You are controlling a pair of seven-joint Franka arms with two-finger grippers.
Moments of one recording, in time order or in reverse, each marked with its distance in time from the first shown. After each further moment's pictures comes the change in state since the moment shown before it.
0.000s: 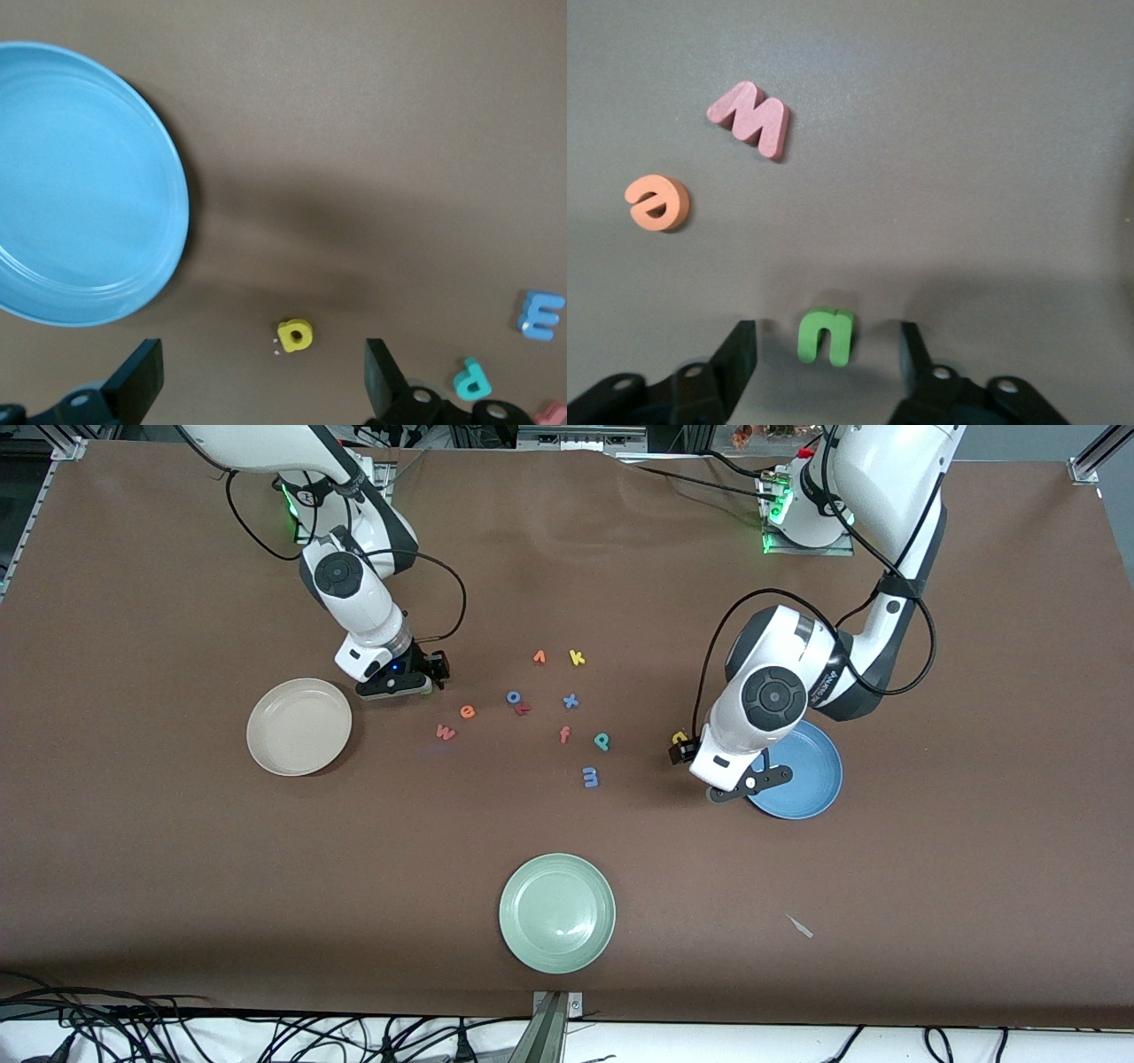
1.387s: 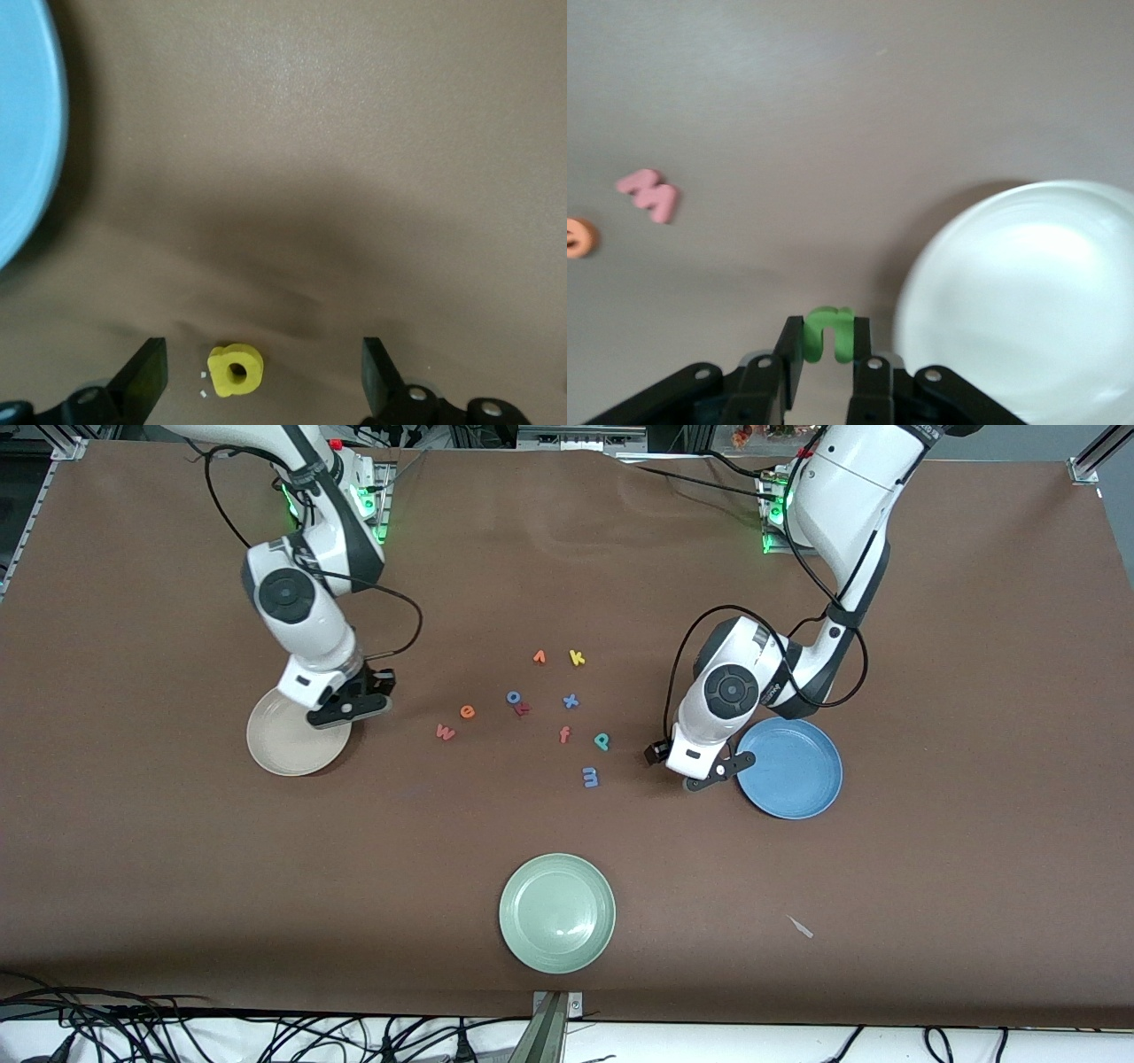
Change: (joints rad) left arm -0.022 0.080 -0.035 -0.159 0.000 0.303 -0.150; right arm 0.005 -0.136 -0.166 0.212 -0.014 -0.446 -0.375
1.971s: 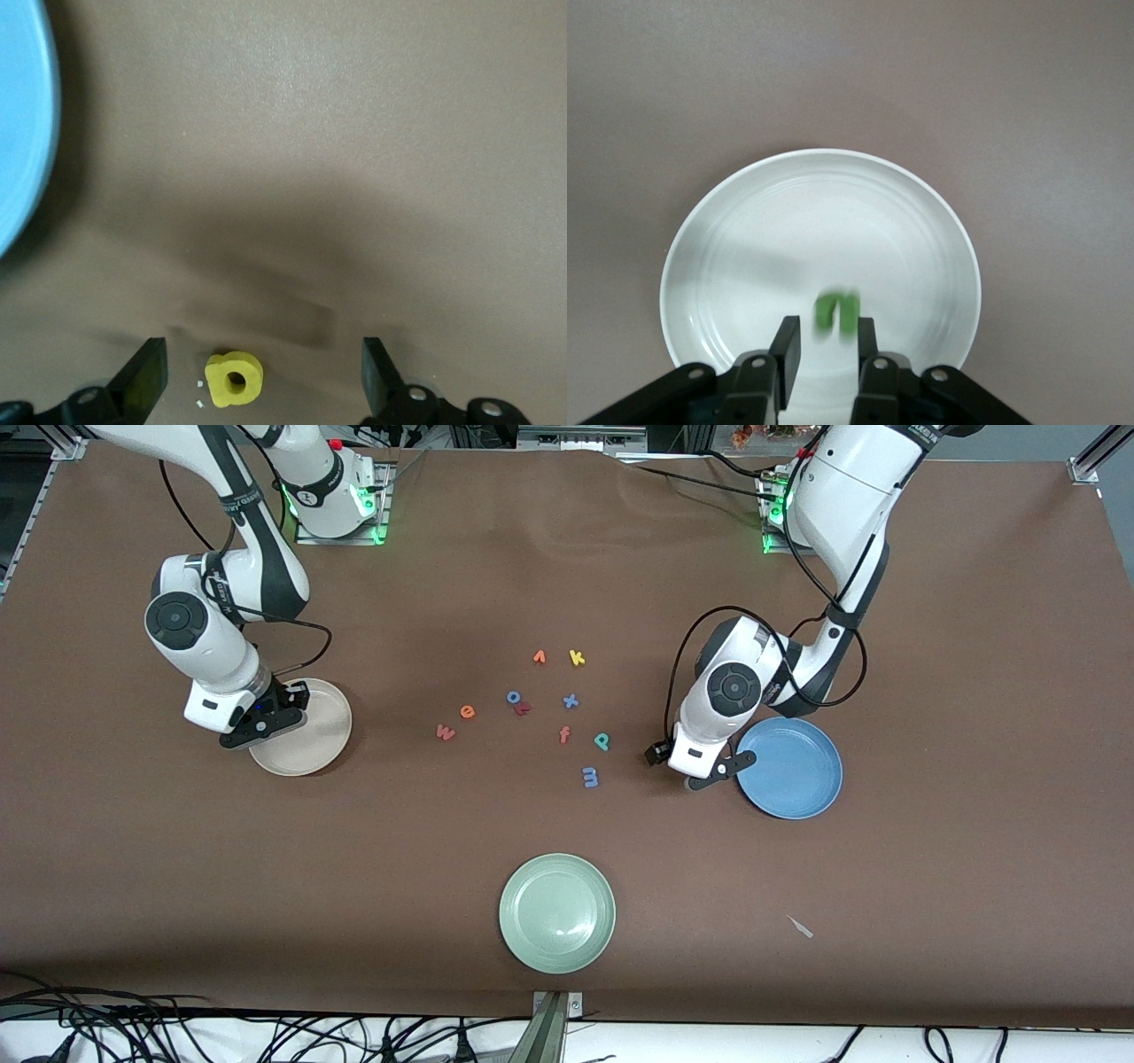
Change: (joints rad) left arm 0.002 0.001 -0.001 -0.018 -0.007 0.029 -0.003; right arm -0.009 0.027 -0.213 -0.002 0.004 0.034 -0.334
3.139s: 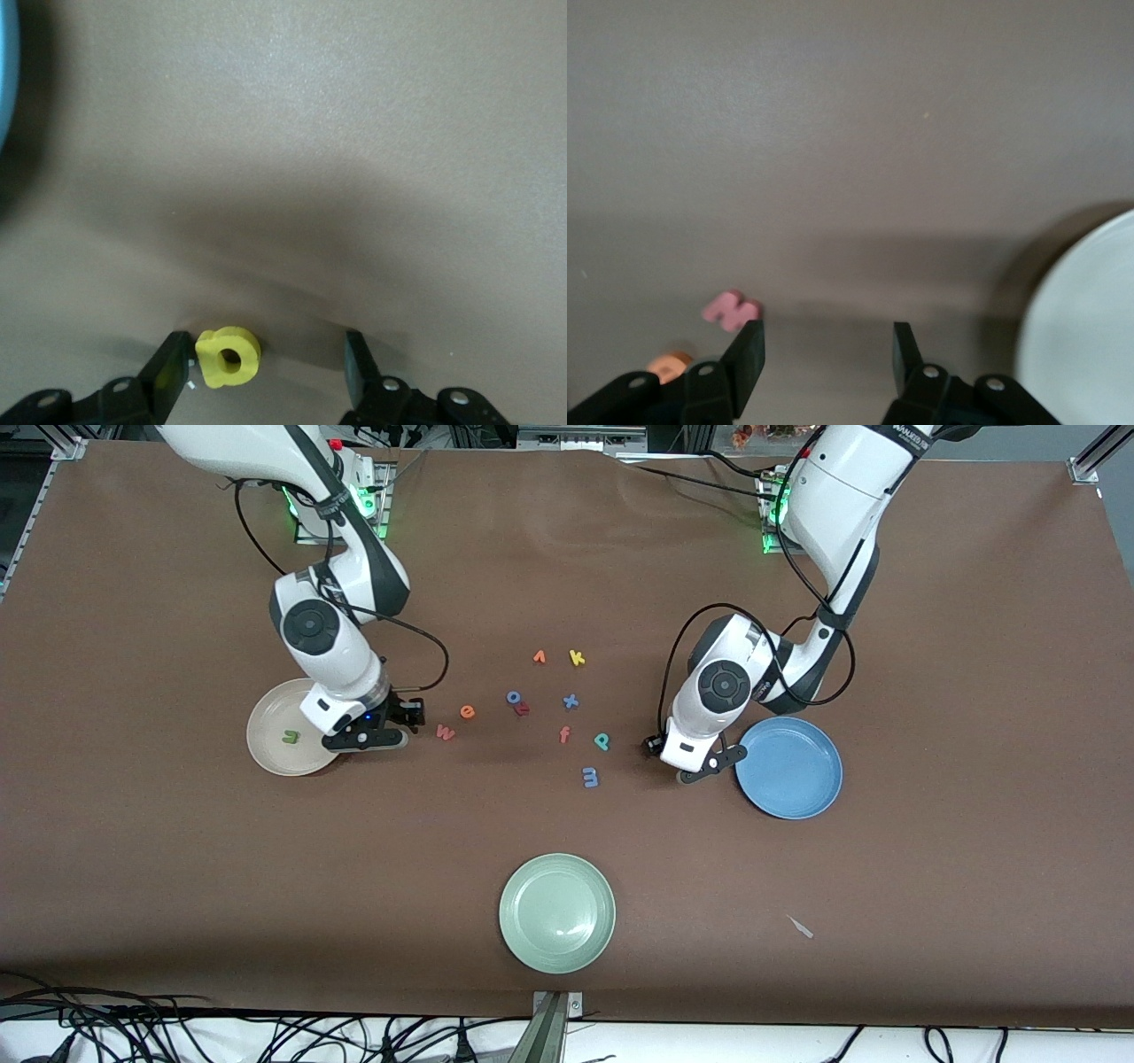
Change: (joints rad) left arm -0.002 0.008 -0.020 -0.027 0.000 0.012 -0.011; right arm 0.119 0.158 0.215 0.169 0.070 0.026 0.731
